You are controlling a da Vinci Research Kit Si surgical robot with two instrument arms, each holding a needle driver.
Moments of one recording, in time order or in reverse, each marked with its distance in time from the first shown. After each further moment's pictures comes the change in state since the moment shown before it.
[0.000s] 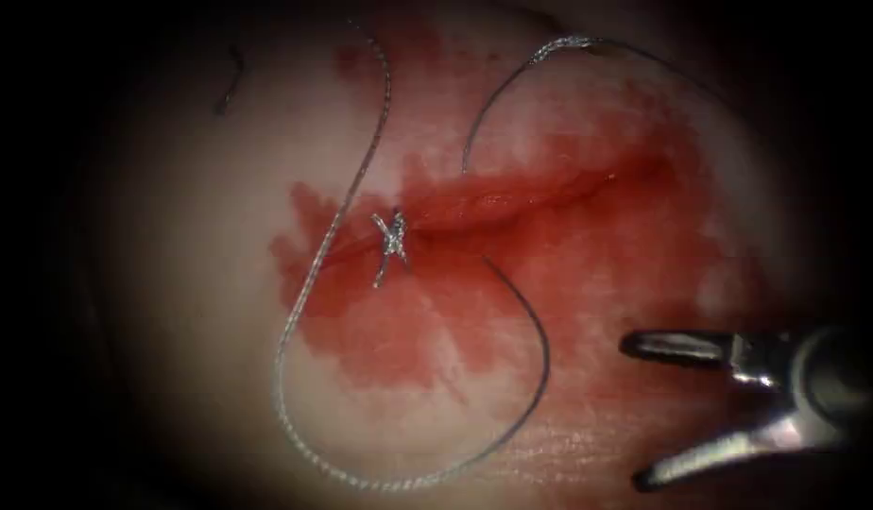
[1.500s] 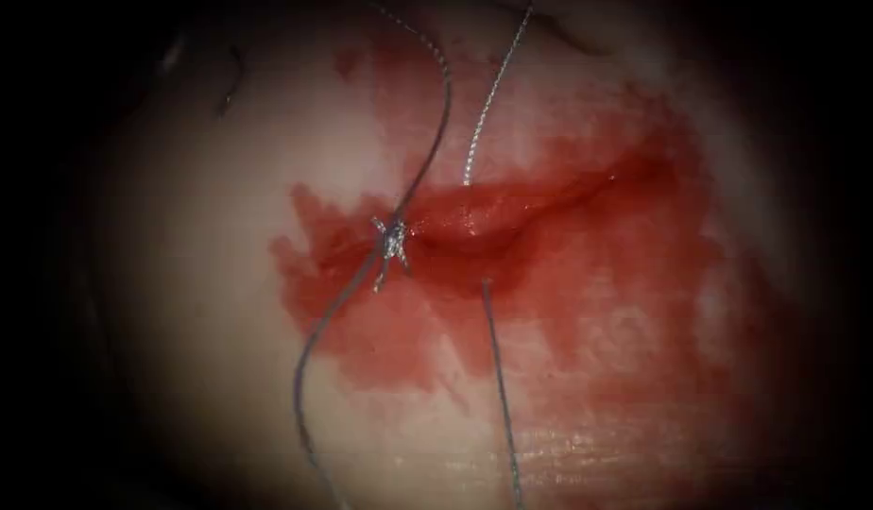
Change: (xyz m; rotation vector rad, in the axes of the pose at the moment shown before) right arm -0.001 -0.013 0.003 0.208 -0.023 -0.269; left arm 0.000 0.002 0.003 -0.008 0.030 -0.043
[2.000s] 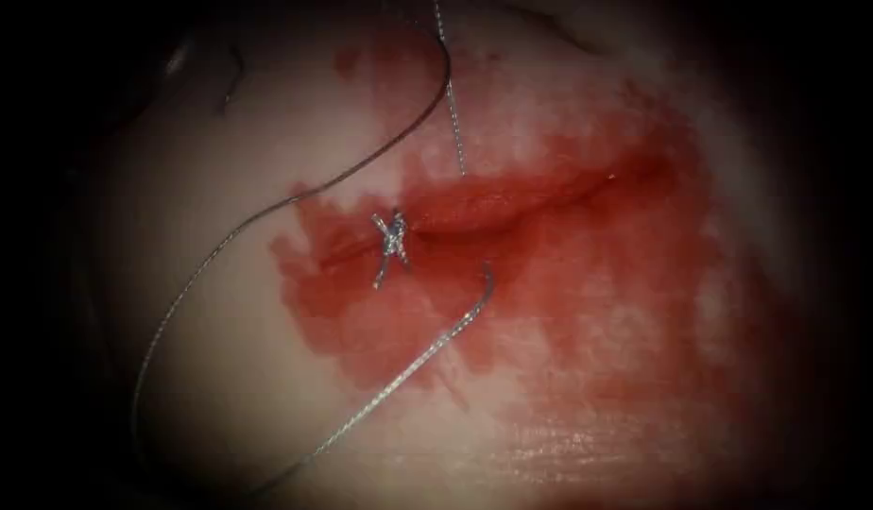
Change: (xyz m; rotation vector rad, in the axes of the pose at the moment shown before) right arm -0.002 0.004 -0.003 -0.111 -0.007 0.033; left arm 0.000 0.000 0.000 -0.002 0.001 0.003
